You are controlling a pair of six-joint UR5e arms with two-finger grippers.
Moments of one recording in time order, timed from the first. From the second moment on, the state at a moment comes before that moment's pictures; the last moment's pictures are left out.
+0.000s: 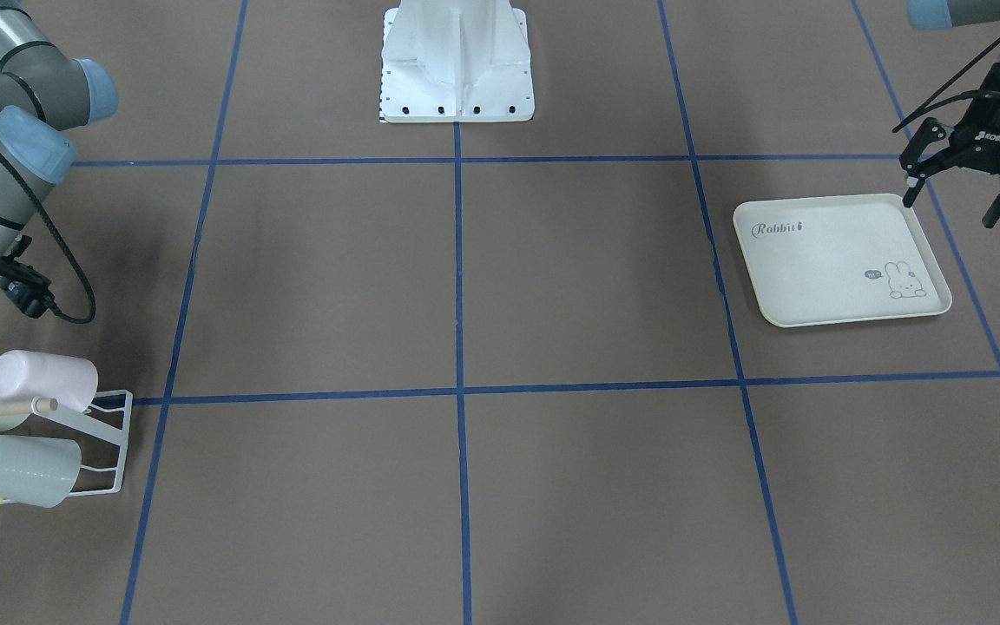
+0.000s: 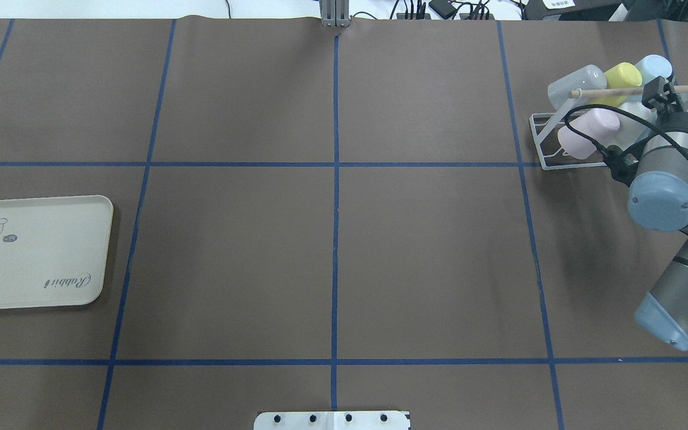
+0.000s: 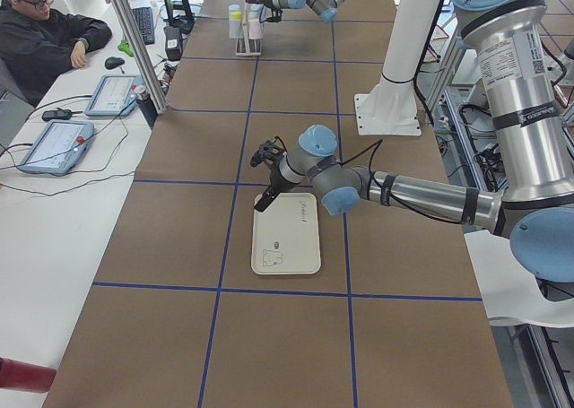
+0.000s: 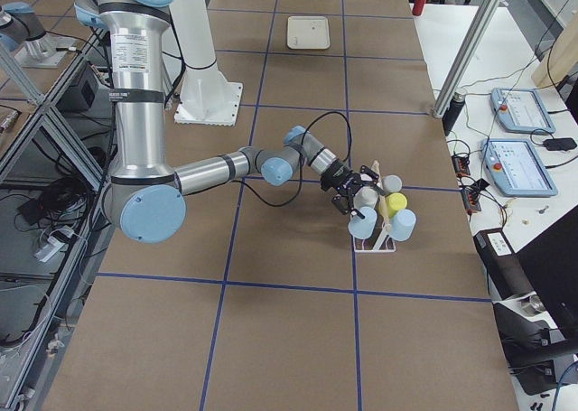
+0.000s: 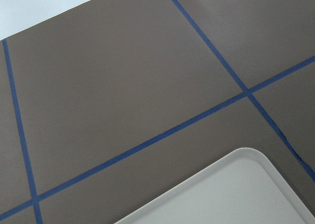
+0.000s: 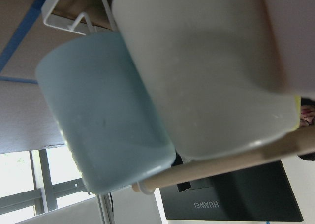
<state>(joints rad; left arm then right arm) -1.06 -1.27 -1.98 -2.39 -1.95 -0.43 0.77 -1.56 1.76 -1.20 0.79 -1.21</state>
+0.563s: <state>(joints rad) -1.06 -1.27 -1.99 -2.39 -1.95 -0.43 1.04 -1.59 1.87 -1.20 1.10 -1.21</state>
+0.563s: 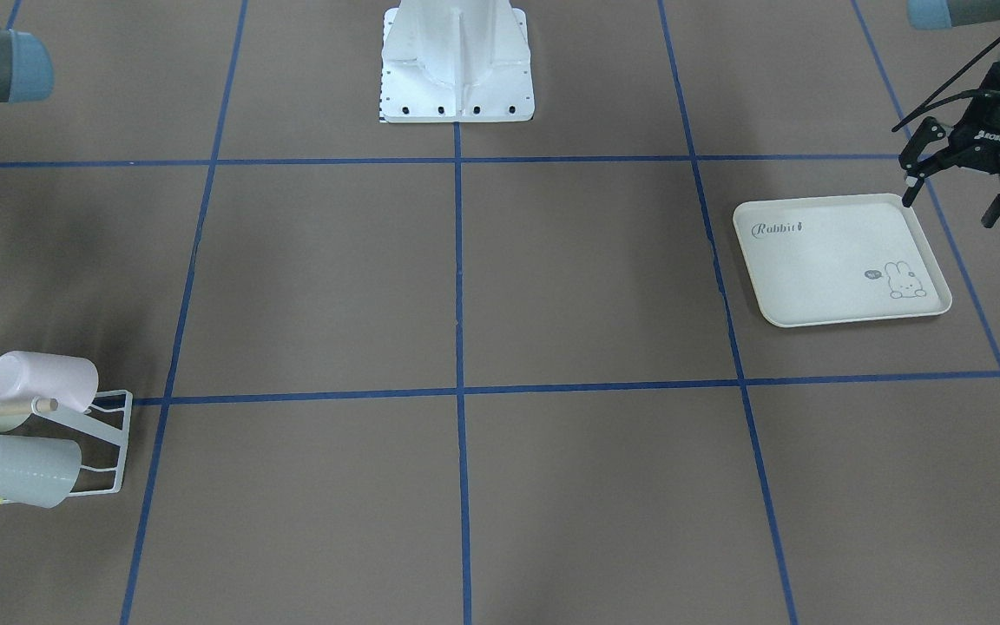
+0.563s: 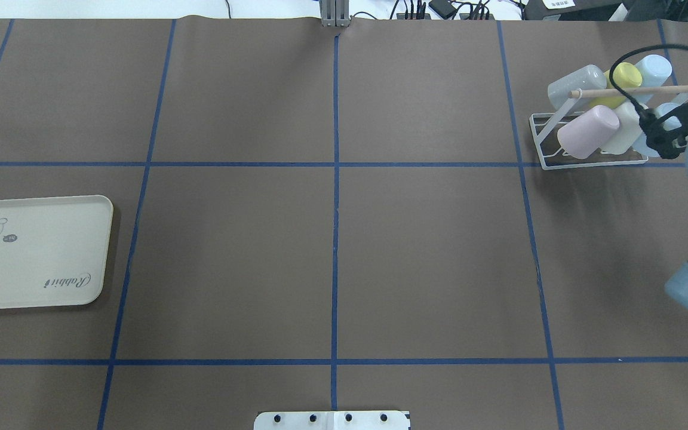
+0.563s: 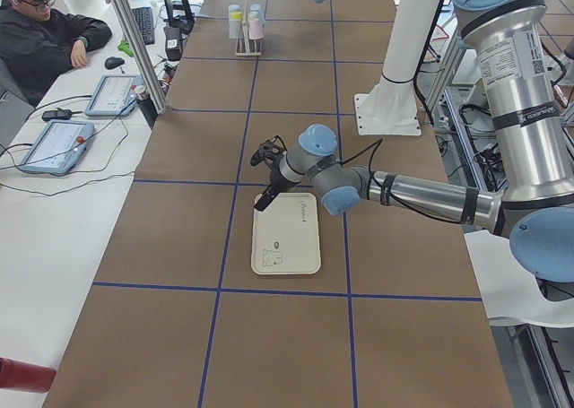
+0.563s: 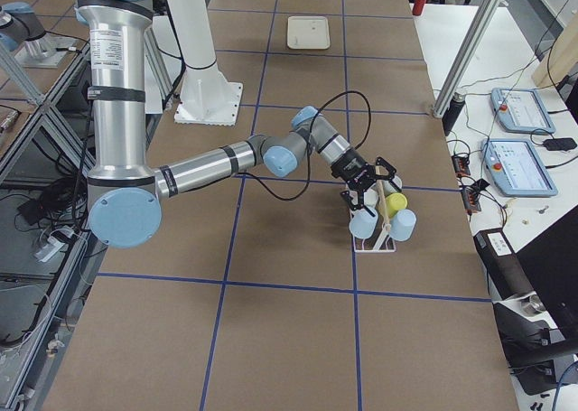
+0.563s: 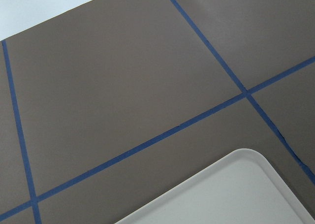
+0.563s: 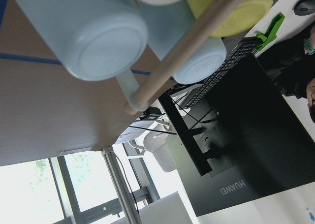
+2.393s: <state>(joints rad) -1.42 -1.28 -1.89 -2.02 -2.29 -0.33 1.61 -1.78 1.78 -1.66 2.22 0.06</state>
